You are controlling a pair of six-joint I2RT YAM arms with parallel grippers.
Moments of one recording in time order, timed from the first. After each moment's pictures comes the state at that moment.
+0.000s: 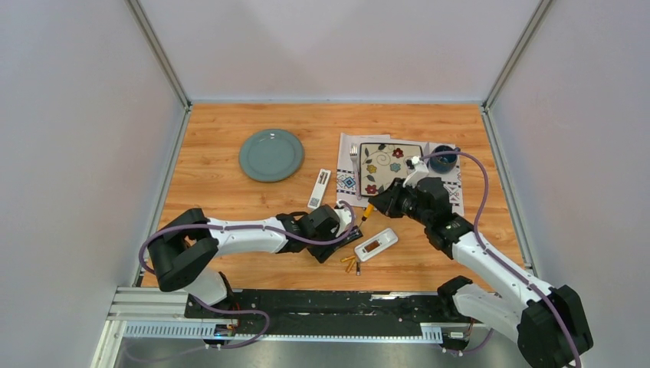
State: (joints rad) left arm -1.06 1.55 0.78 -0.24 -0.08 -0.13; right arm 0.48 0.96 0.51 0.05 -0.23 0.62
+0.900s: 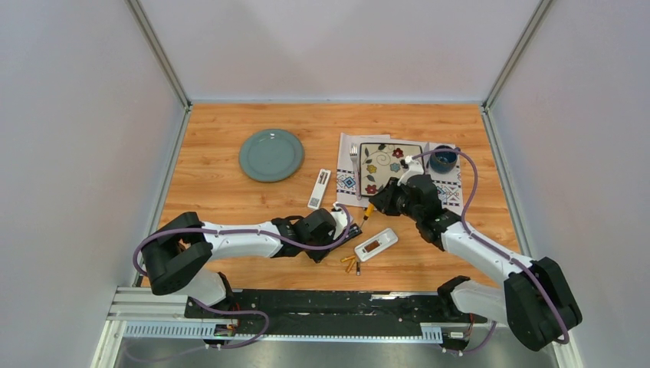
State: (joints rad) left arm -1.08 1.50 0.70 -0.18 -0.09 -0.14; right arm 0.48 1.12 0.51 0.12 -0.13 0.59
